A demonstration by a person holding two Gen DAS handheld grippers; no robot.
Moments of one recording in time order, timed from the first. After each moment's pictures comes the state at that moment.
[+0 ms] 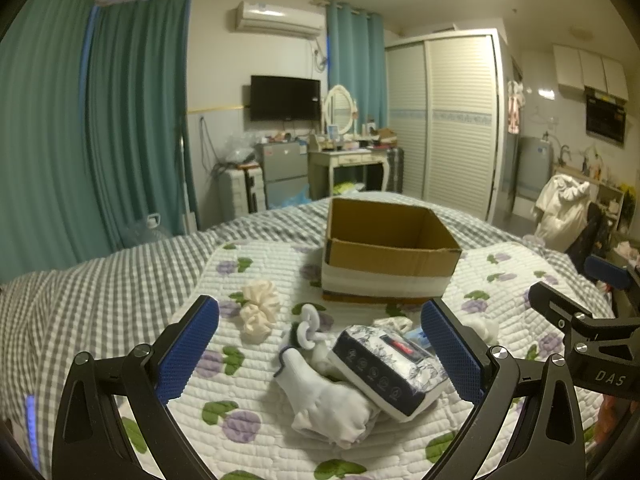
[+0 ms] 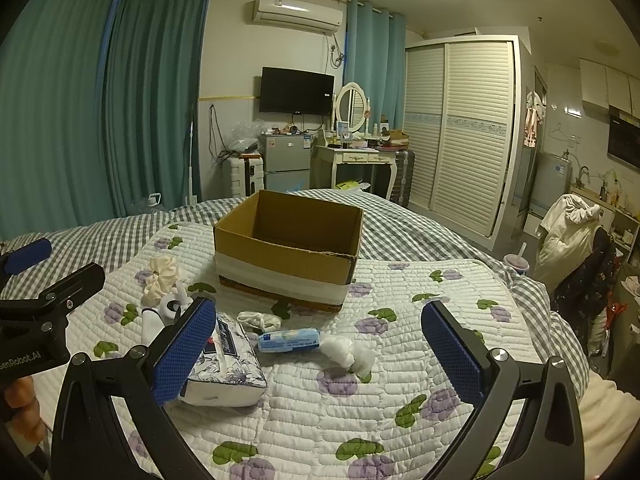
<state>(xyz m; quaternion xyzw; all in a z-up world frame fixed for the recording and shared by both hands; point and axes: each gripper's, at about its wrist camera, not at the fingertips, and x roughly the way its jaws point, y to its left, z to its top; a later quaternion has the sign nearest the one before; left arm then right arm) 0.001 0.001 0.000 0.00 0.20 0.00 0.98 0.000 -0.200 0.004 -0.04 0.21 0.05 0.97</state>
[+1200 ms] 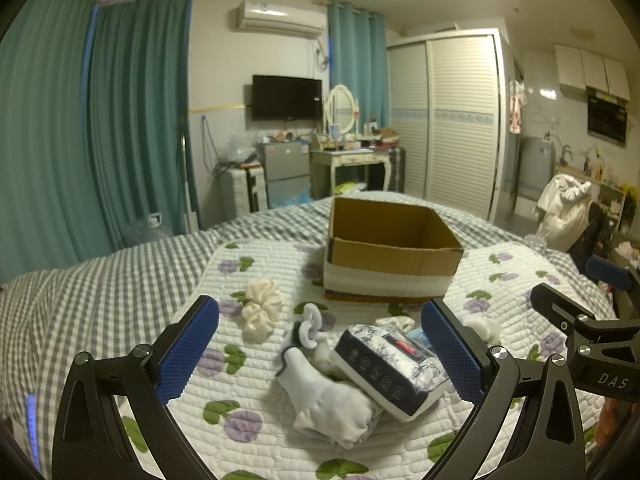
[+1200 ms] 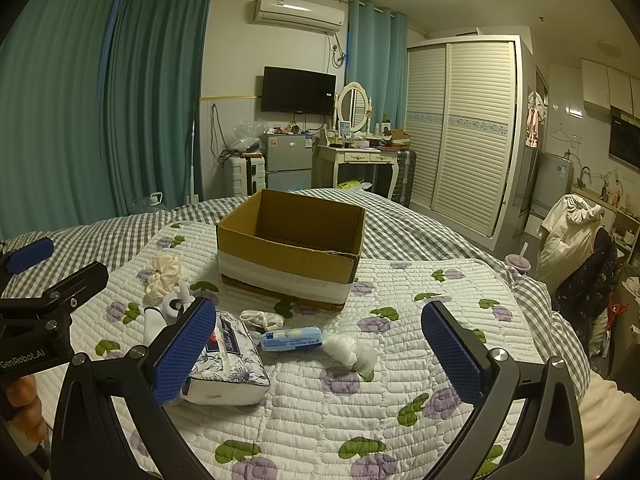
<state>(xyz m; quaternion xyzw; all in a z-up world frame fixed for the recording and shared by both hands) 0.000 0.002 0.000 0.00 0.20 0.00 0.98 0.000 -0.197 0.003 -0.04 0.21 0.05 0.97</state>
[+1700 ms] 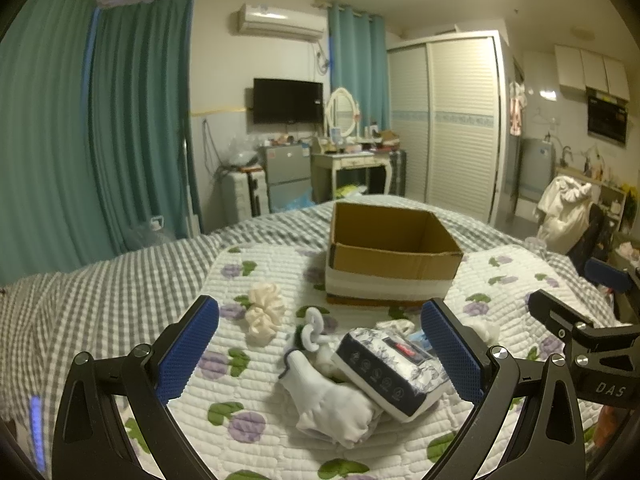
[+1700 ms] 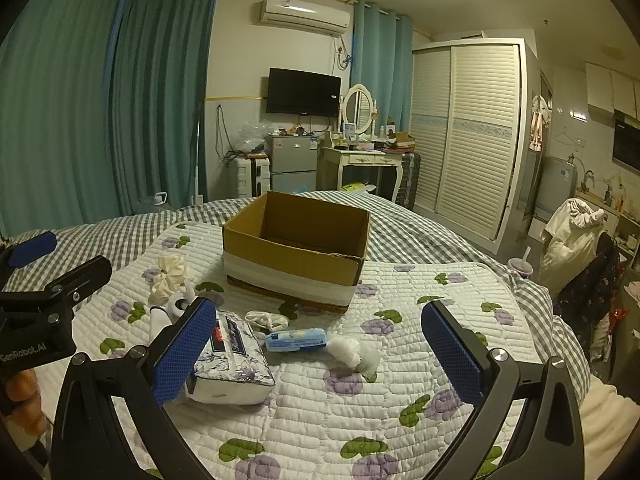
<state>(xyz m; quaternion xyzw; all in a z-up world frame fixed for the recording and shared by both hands) -0.003 0.005 0.007 0.00 0.20 0.00 0.98 -0.006 -0.196 0.008 -0.05 0.21 0.06 0.97</state>
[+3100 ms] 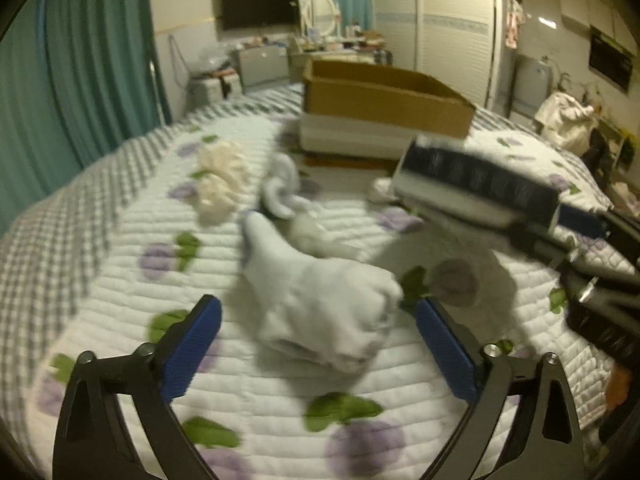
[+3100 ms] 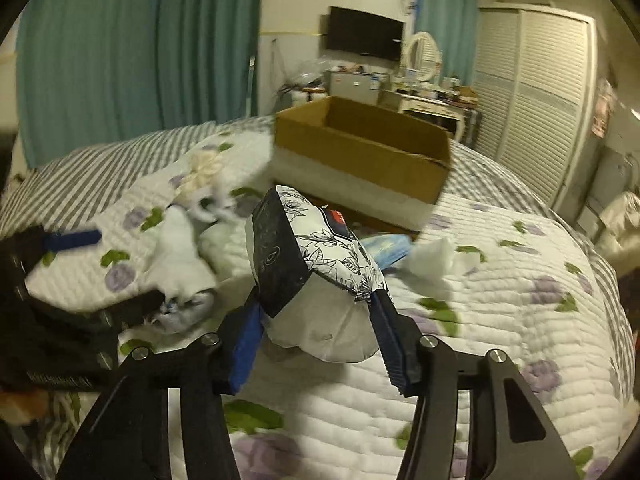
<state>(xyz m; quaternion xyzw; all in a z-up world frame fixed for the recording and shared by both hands) 0.047 -0.011 -0.109 0.02 0.38 -0.03 0.92 0.035 -0.172 -0.088 -0.08 0.32 0.15 0.93</state>
